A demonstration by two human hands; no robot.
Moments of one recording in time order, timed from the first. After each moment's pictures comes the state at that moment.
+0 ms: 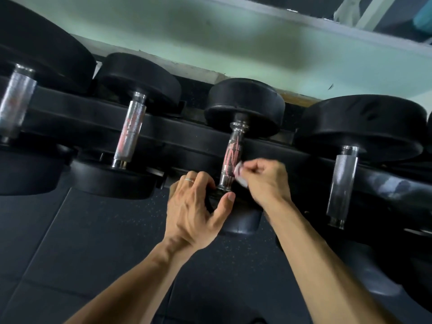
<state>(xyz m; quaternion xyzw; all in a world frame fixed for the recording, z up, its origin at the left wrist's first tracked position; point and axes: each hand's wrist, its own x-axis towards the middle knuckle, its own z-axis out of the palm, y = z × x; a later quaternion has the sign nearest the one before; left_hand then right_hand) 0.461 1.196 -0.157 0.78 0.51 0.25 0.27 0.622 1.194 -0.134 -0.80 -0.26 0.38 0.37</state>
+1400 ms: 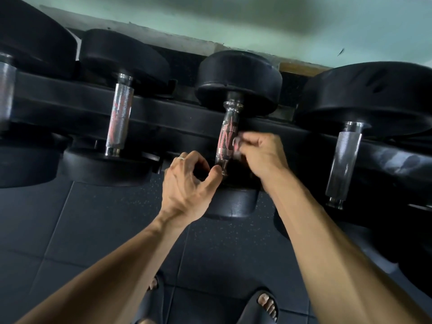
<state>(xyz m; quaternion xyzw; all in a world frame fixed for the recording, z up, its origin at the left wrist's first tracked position) 0.471 1.213 -0.145 0.71 0.56 0.21 0.38 0.630 1.206 -0.128 -0.77 -0.25 0.44 0.38</state>
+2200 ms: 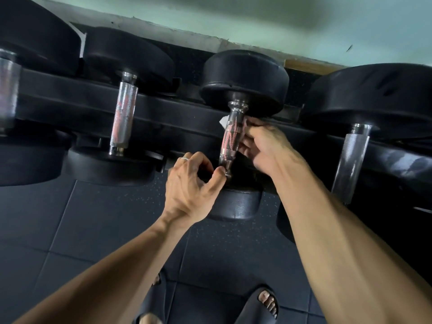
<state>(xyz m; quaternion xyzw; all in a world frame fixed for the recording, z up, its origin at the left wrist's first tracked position) 0.470 1.213 -0.145 0.71 0.56 0.20 0.38 0.641 1.245 -0.140 -0.64 0.02 0.59 0.50</state>
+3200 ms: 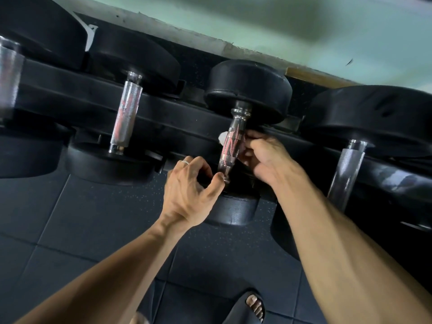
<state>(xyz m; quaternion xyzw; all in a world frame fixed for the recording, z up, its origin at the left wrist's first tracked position) 0.471 1.214 -0.144 0.71 0.57 0.19 0.37 0.650 1.248 -0.158 -0.65 -0.02 0.60 0.46</state>
